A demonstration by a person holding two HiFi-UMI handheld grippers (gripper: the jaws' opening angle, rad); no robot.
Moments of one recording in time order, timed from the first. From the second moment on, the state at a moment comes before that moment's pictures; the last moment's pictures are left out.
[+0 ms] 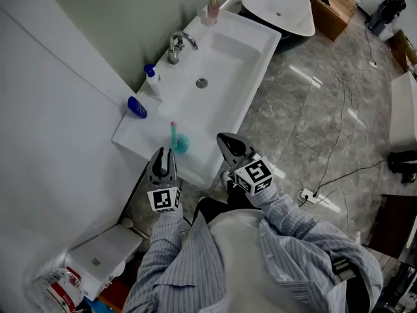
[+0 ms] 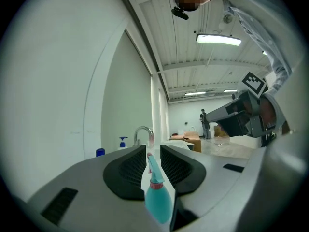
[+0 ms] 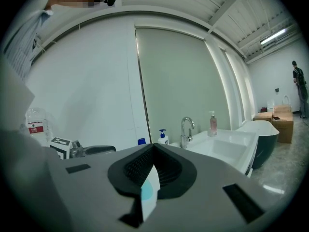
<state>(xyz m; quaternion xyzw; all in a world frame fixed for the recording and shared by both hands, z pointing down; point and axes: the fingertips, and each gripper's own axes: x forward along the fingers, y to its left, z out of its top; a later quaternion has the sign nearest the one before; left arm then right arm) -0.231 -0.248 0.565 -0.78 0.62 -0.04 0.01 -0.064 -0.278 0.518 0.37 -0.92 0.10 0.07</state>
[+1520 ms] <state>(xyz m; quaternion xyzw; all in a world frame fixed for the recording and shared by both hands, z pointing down) -0.205 -0.239 0.480 -0.78 0.62 -0.03 0.05 -0.044 -0.269 0.470 0.39 -0.92 0.07 0.02</state>
